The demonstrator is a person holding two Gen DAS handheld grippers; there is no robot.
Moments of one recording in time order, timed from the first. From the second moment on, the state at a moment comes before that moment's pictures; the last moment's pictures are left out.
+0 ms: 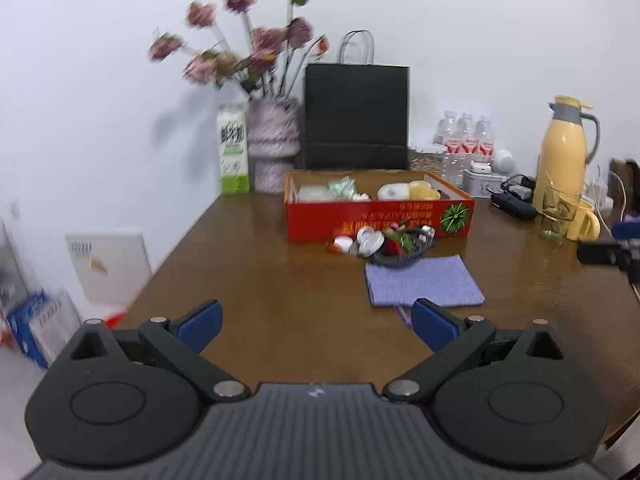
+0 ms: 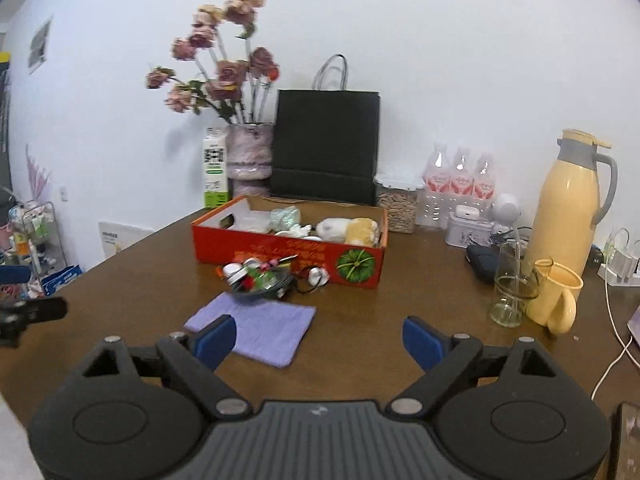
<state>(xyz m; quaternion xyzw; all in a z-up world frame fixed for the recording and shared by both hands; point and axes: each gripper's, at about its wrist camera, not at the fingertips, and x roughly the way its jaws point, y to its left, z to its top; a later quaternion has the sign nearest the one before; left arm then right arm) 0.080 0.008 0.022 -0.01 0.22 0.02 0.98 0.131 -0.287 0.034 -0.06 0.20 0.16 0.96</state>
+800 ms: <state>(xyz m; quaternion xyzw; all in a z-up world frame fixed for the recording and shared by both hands) 0.085 -0.041 -0.028 0.00 0.27 -0.02 0.96 0.094 -0.279 -0.032 -0.06 0.19 0.15 0.97</state>
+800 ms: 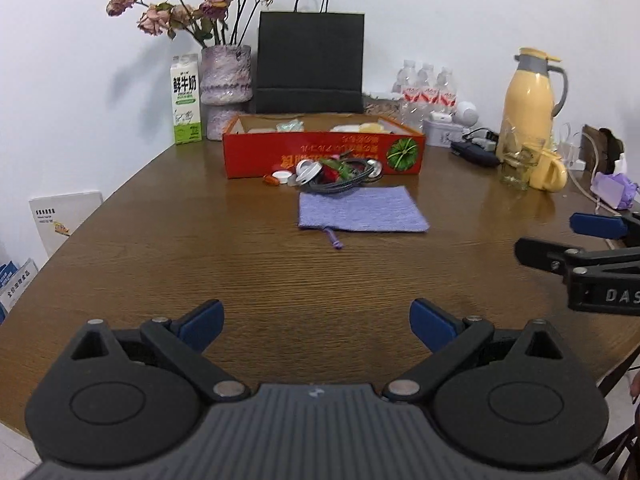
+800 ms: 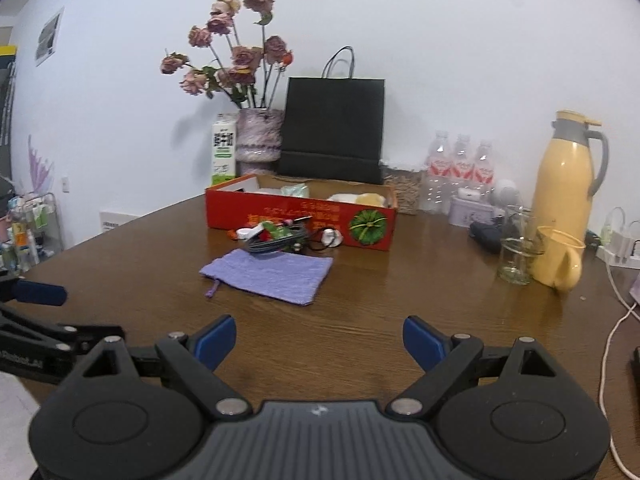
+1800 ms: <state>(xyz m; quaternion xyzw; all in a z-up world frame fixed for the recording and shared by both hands) 0.354 0.010 -0.037 -0.10 0.32 -0.12 0.93 0.377 -0.200 -0.042 0.01 0.31 0.25 0.92</state>
